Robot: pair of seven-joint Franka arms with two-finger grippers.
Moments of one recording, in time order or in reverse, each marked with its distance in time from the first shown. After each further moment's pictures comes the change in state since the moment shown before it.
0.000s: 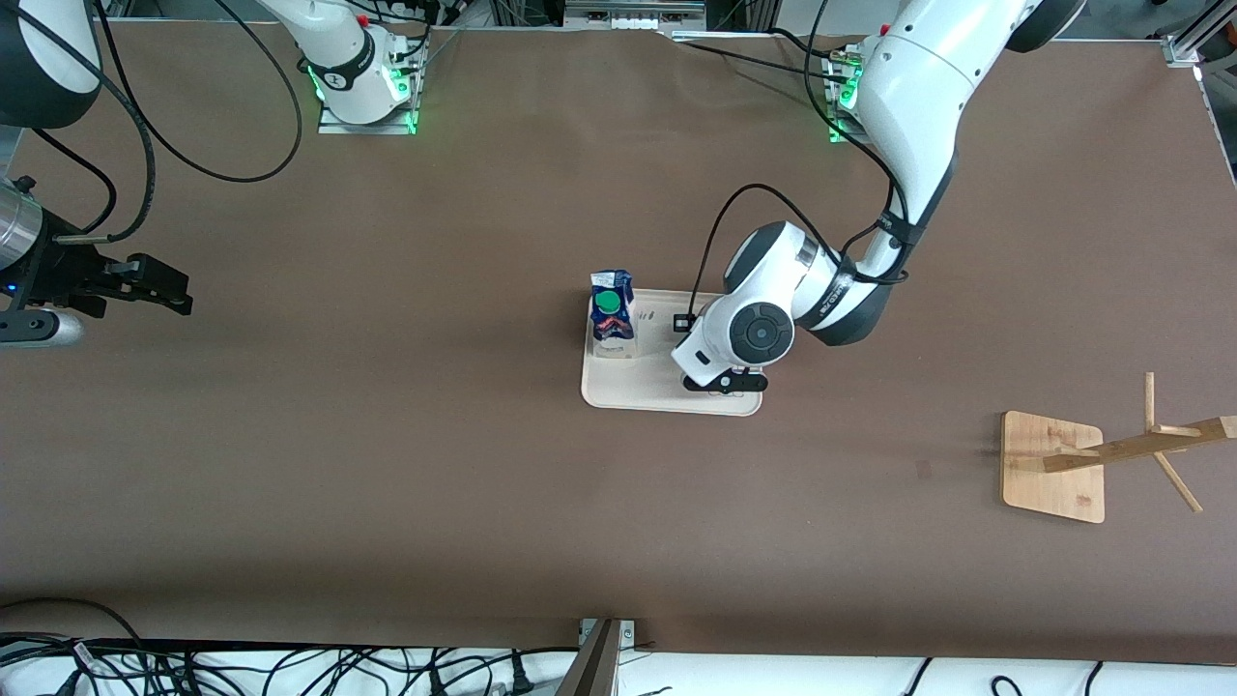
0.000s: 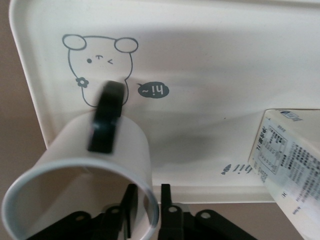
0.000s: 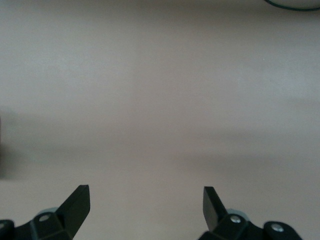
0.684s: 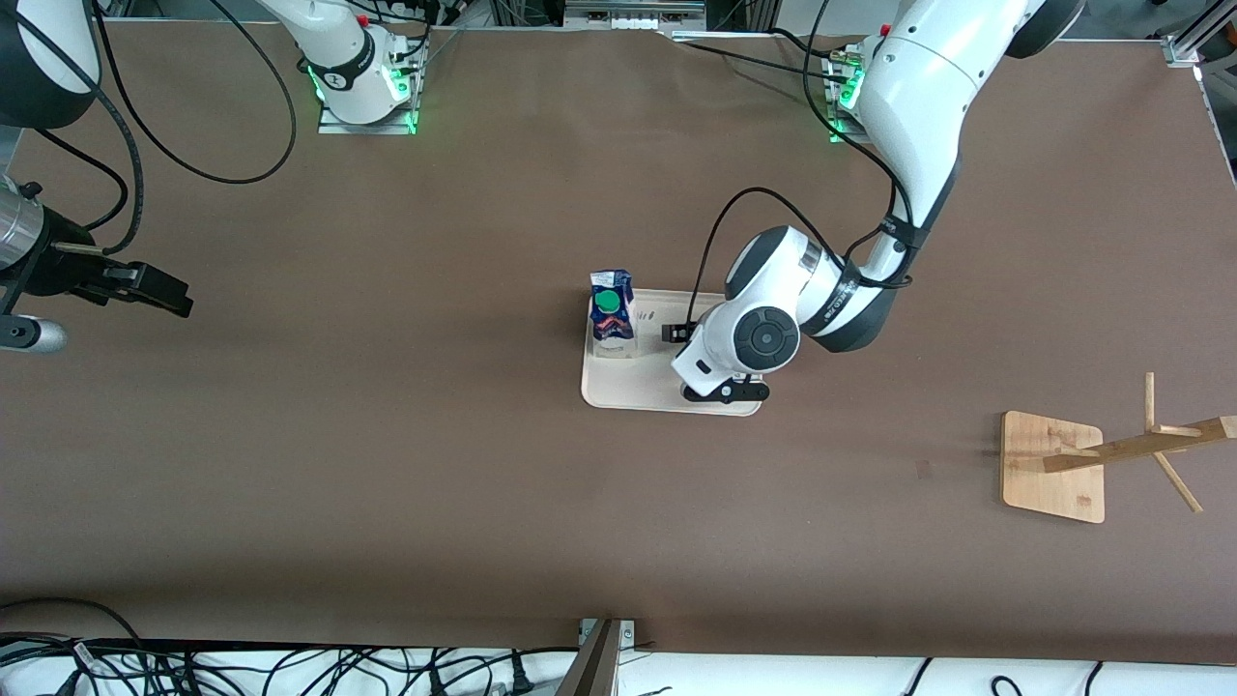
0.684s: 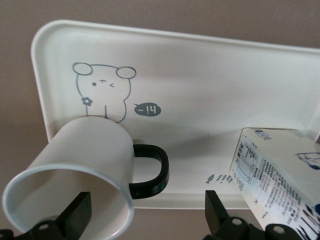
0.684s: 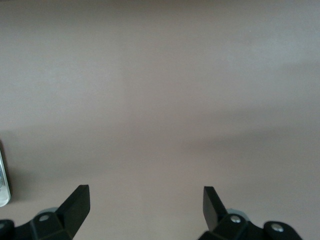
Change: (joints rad) left arm 0.009 -0.002 0.001 0.075 0.000 -0.018 -0.040; right arm 0.000 0.000 -0.001 0.000 0.000 -0.027 0.202
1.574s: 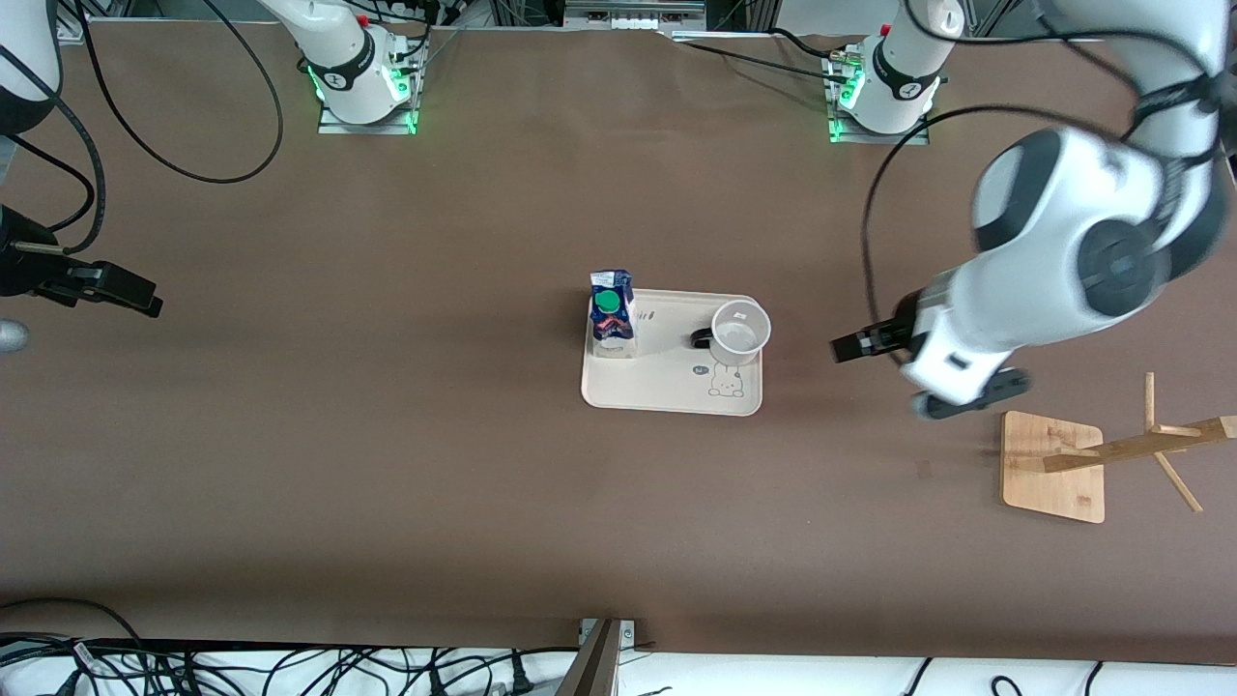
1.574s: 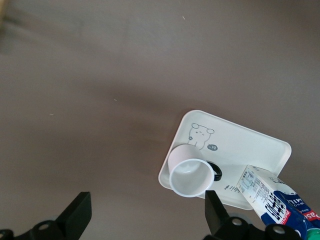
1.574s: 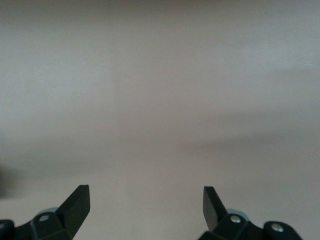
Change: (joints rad) left arm 0.303 -0.369 0.023 0.030 0.017 -0.236 0.008; right arm -0.050 0.000 -0.002 -0.002 0.000 -0.001 -0.099
